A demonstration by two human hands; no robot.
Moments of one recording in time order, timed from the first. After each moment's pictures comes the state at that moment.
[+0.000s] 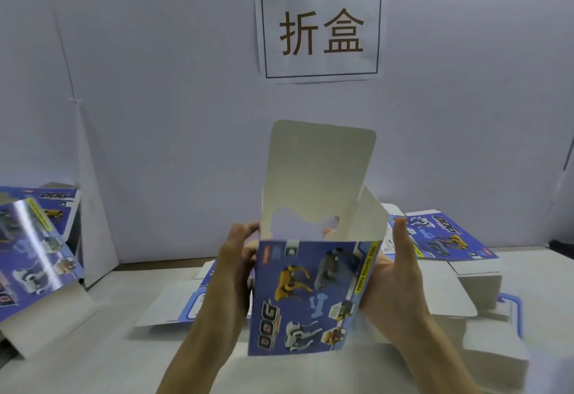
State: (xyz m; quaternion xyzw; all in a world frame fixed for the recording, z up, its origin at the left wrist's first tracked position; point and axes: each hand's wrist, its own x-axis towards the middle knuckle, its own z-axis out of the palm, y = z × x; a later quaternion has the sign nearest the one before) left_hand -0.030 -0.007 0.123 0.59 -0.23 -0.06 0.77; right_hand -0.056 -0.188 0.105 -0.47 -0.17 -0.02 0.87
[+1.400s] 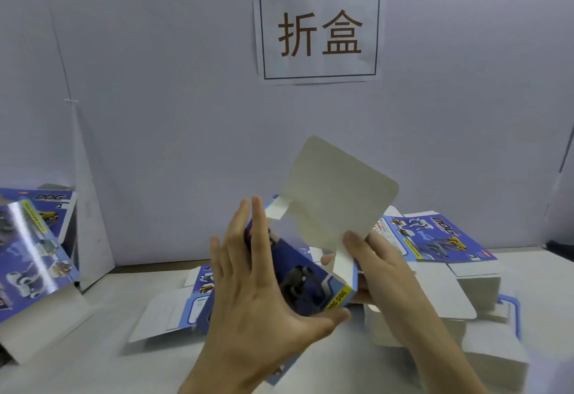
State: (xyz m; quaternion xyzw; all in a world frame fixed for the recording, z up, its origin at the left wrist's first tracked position) left_hand -0.052 -0.024 0.108 0.83 -0.27 0.36 0.33; right_hand -0.067 -0.184 0.119 -0.66 0.03 -0.17 0.73
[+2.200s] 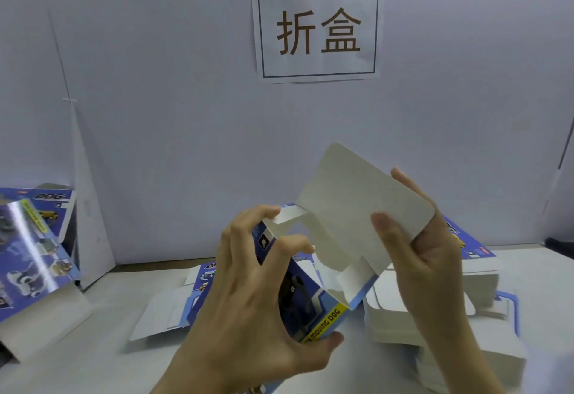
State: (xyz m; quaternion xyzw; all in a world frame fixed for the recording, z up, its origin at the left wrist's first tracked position) left_hand -0.063 -0.003 0.125 0.77 -0.41 0.39 0.28; right_hand -0.081 -0.199 0.123 -0.63 -0.16 -0.51 0.56
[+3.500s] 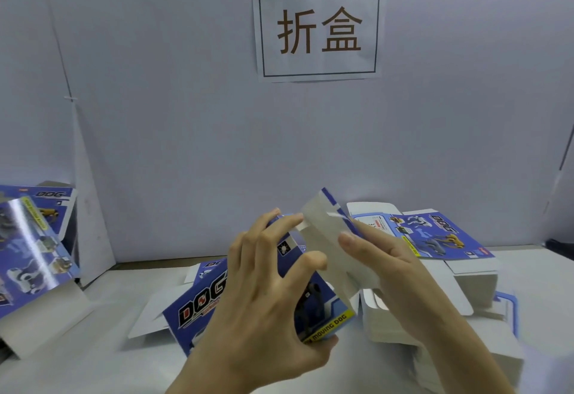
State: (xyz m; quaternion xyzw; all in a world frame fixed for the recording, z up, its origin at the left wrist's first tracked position) left_hand -0.052 -0.015 0.109 0.78 -0.42 0.43 0.16; right_hand -0.089 -0.194 0.133 -0.70 -0.15 -0.13 0.68
